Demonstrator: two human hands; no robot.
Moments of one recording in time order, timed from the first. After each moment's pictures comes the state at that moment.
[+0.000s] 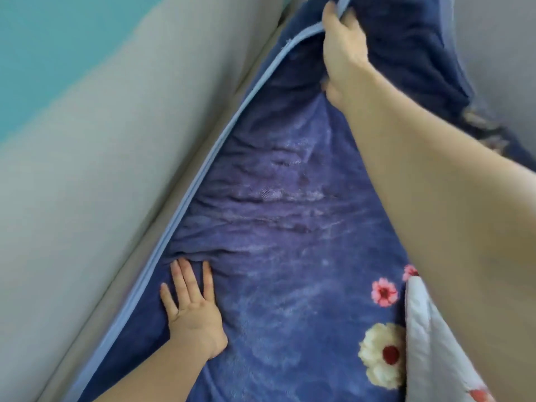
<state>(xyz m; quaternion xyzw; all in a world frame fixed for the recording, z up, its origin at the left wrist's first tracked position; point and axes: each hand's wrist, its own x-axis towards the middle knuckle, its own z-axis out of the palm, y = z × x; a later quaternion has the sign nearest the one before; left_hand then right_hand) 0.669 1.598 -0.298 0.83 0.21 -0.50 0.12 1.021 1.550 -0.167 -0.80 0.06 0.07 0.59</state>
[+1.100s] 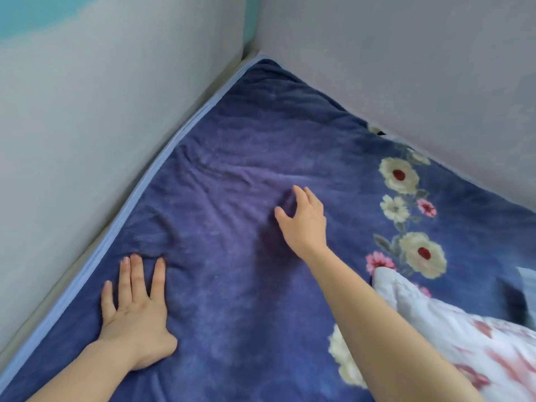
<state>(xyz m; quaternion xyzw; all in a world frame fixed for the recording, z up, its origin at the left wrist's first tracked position) 0.650 1.607 -0.297 0.90 0.22 -0.34 0.16 0.838 1.410 -0.280 -0.97 0.01 0.11 0.23</state>
